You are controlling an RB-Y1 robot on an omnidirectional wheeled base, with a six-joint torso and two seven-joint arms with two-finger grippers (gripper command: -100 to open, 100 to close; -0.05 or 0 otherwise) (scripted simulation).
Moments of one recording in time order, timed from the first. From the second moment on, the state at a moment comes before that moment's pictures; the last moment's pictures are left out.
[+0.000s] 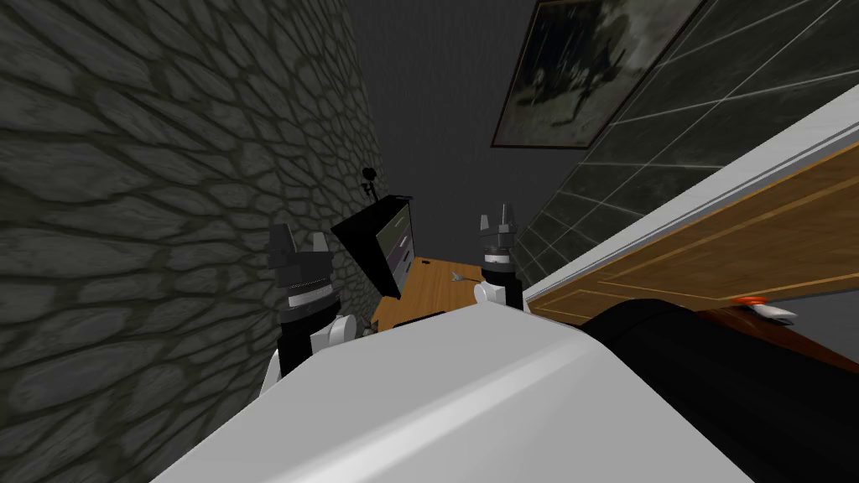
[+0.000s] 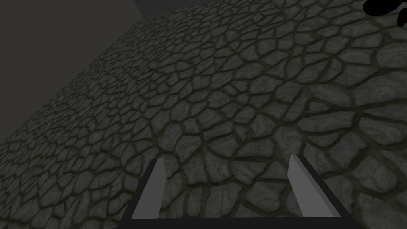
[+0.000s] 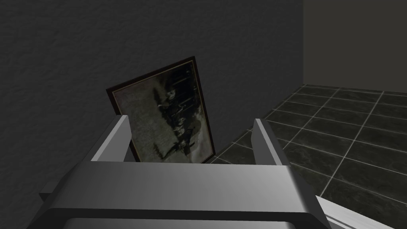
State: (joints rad) left arm 0.47 -0.02 -0.06 -2.32 -0.09 -0.49 0.03; right arm 0.50 0.03 0.00 -2.40 -0.05 -0.43 -0.04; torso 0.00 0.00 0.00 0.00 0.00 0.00
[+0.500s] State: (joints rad) left arm 0.47 -0.02 -0.06 -2.32 -0.09 -0.49 0.03; right arm 0.50 0.03 0.00 -2.40 -0.05 -0.43 -0.04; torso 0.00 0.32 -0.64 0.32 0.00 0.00
